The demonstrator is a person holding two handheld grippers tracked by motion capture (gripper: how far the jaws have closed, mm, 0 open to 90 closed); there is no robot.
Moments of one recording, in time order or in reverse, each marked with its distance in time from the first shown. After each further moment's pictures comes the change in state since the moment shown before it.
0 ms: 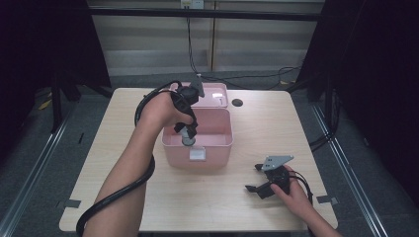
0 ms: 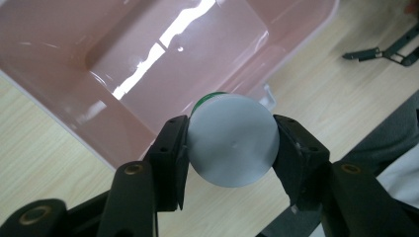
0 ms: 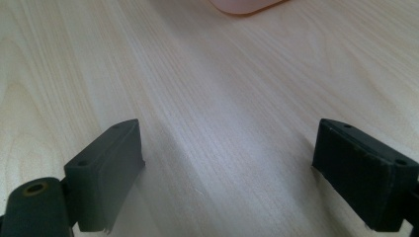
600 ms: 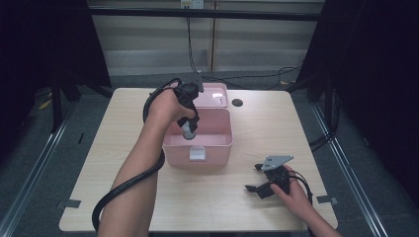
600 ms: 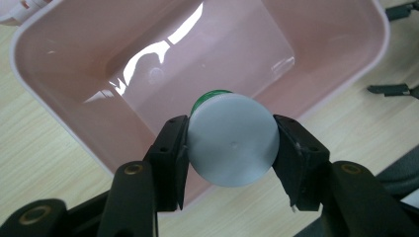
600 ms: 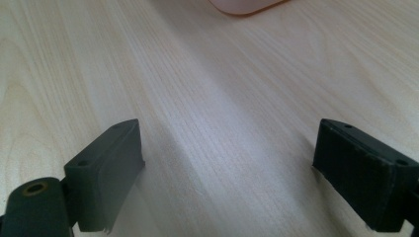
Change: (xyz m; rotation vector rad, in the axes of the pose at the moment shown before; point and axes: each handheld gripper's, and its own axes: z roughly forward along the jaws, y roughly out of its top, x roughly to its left) left arm 0.020 0.019 0.017 -0.018 0.032 -0.100; right arm 0.000 0.000 0.000 0.000 0.000 0.001
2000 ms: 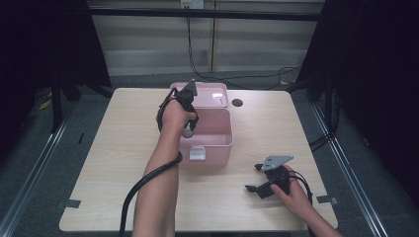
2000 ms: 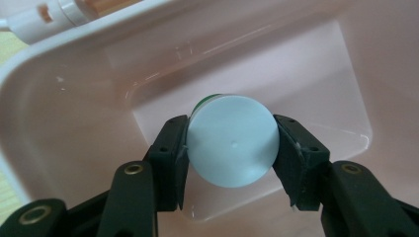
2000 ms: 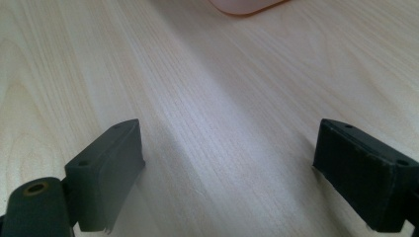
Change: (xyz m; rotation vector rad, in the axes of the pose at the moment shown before) left arm 0.041 0.023 0.074 -0.047 0.062 -0.242; right arm 0.000 0.000 0.000 -0.003 0.000 -0.003
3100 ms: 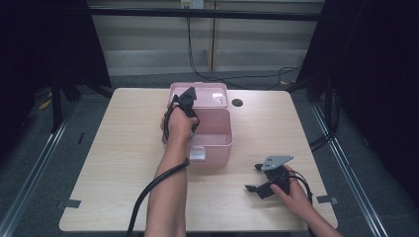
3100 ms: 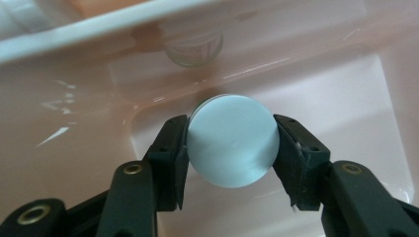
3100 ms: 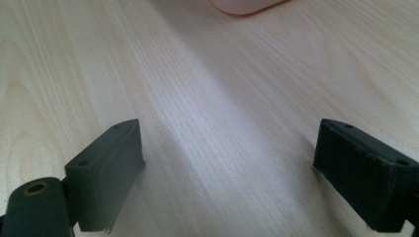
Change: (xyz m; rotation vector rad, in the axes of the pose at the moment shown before) left arm 0.002 0.001 0.037 -0.092 0.045 -0.090; right arm 0.000 0.000 0.000 0.000 0.000 0.001
